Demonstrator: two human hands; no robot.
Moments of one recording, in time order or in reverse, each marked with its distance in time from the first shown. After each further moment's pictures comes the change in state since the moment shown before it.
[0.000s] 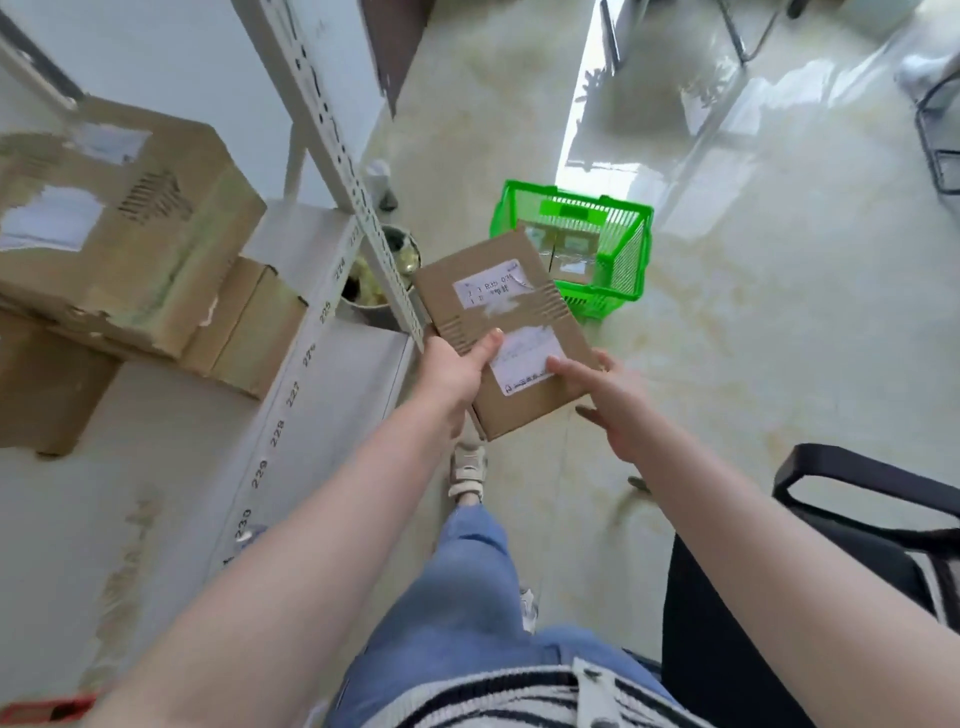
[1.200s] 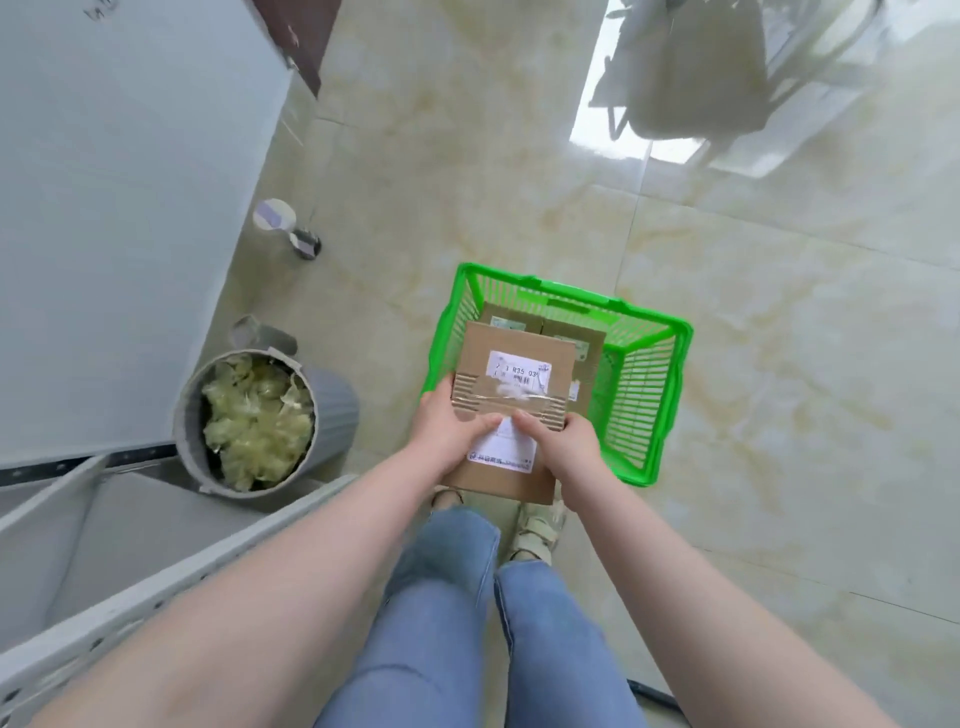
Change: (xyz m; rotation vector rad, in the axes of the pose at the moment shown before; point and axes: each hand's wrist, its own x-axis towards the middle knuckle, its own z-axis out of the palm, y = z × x) left_hand 0.539 0.090 0.221 0.618 -0.099 -0.170; right_hand 0.567 -0.156 -0.042 -0.195 0.106 0.302
